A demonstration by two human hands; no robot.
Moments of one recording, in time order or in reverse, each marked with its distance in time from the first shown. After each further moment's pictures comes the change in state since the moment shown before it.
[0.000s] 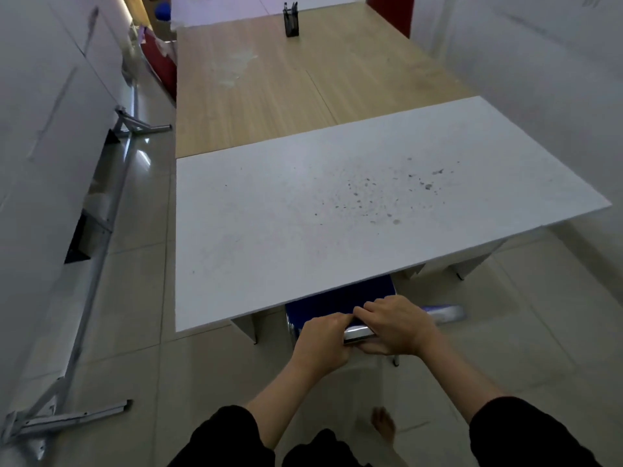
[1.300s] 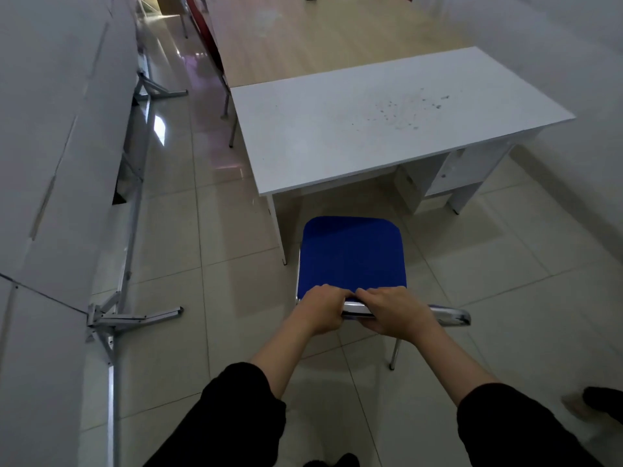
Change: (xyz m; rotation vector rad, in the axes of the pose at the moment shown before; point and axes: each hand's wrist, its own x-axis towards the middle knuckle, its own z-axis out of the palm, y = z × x) left_hand -0.366 0.001 -0.025 -0.029 -0.317 -0.003; right_hand -0.113 -0.397 -0.012 0.112 -0.141 0.222
